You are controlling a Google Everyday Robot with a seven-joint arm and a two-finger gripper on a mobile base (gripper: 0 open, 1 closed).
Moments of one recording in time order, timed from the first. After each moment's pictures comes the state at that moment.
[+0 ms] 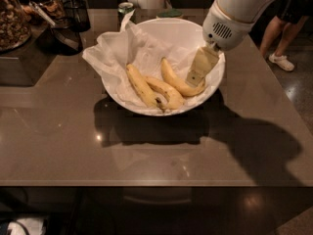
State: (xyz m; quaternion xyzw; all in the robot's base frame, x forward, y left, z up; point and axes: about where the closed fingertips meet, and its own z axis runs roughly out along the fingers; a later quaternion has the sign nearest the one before) arm 0.545 -0.111 0.935 -0.49 0.86 0.06 0.15
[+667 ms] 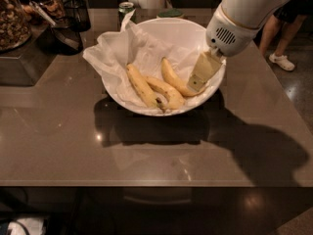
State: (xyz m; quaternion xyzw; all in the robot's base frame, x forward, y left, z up) arm 0.528 -0.120 0.933 -0.46 0.87 0.06 0.15
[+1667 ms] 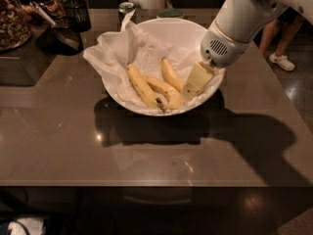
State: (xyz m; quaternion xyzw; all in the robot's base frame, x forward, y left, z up) arm 0.531 -0.113 0.898 -0.45 0.88 0.11 0.12
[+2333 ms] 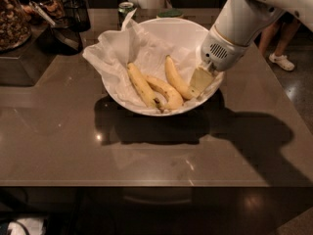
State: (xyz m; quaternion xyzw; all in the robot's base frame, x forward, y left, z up) arm 0.532 -0.112 0.889 -0.45 0.88 0.12 0.12
